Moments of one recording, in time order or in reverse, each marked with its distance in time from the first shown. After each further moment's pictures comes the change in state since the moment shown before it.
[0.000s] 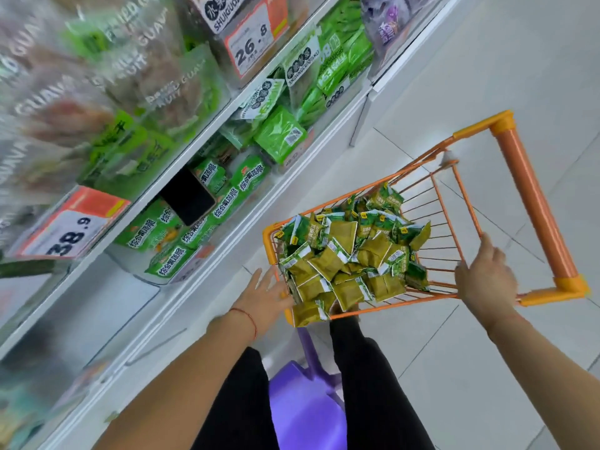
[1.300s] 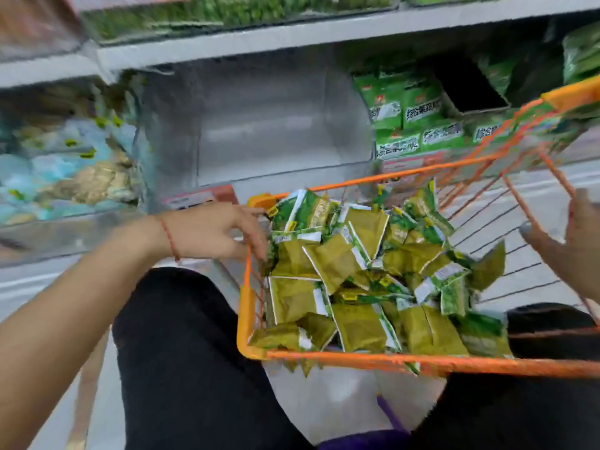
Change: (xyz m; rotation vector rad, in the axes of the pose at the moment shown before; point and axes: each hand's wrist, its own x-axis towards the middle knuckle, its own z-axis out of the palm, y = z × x) left_hand -0.215 -0.056 0.296 -0.849 0.601 -0.384; right_hand -0.067 -0.198 0.143 -0.196 0.199 -0.902
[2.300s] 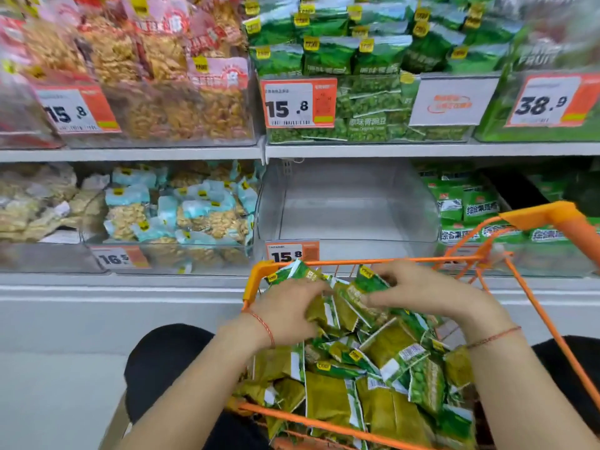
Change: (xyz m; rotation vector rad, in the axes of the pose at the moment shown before) left_hand -0.054 0.024 0.054 0.123 0.418 -0.290; right_hand -0.079 -0.284 -0.025 0.329 -0.408 -0.708
